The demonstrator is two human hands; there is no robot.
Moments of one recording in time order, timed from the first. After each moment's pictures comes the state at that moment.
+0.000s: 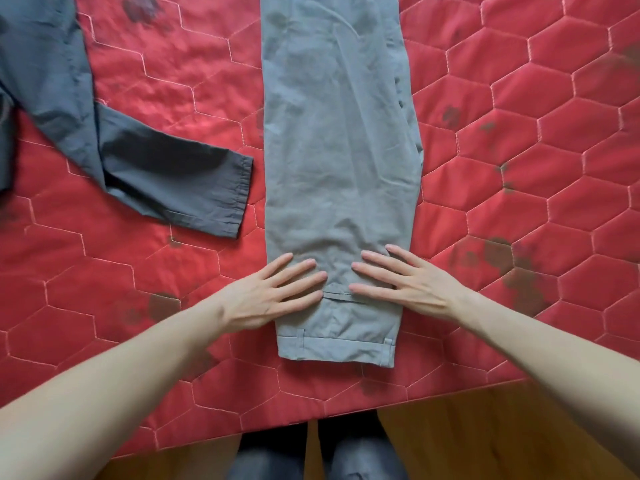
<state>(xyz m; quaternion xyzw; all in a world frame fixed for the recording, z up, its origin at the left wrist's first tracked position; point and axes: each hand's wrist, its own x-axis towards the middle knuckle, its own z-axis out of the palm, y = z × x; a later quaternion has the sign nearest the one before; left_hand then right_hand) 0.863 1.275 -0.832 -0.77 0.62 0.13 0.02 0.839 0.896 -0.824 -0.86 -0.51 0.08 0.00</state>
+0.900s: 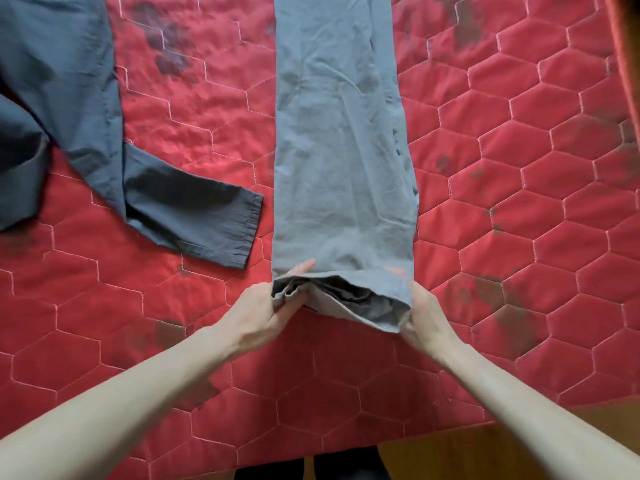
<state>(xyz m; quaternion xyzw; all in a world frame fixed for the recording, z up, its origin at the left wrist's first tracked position) 0.881 1.251 -0.768 -0.83 0.11 0.31 -0.45 0.842 0.938 -0.779 -0.91 -0.03 0.14 0.40</state>
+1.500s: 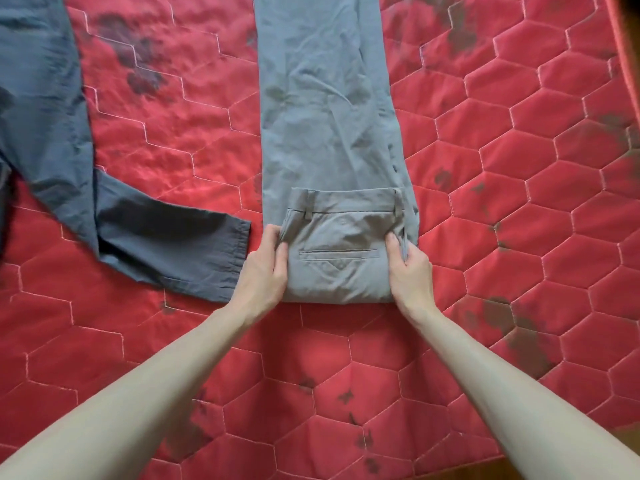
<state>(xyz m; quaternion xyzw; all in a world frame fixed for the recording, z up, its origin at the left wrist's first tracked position) 0.973 1.211 -0.793 -0.87 -0.04 0.19 -0.45 0.943 0.966 -0.810 -0.85 0.31 0.06 0.41</state>
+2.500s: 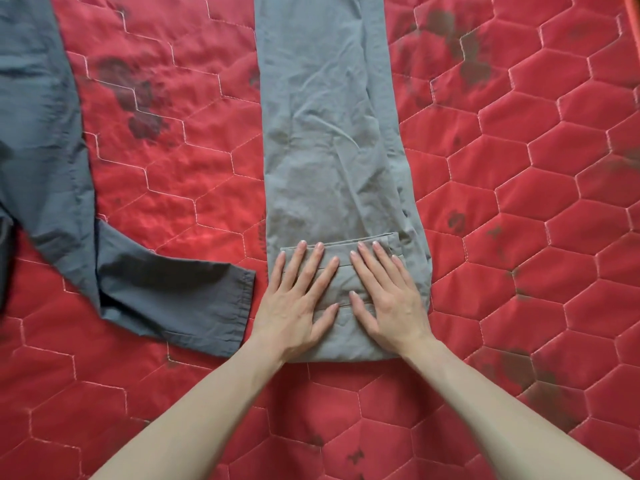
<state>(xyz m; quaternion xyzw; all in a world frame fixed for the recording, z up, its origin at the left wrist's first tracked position) 1.002 1.194 -0.835 -0.95 0.28 0.12 -0.10 0.979 0.969 -0.833 -0.97 -0.12 0.02 0.20</state>
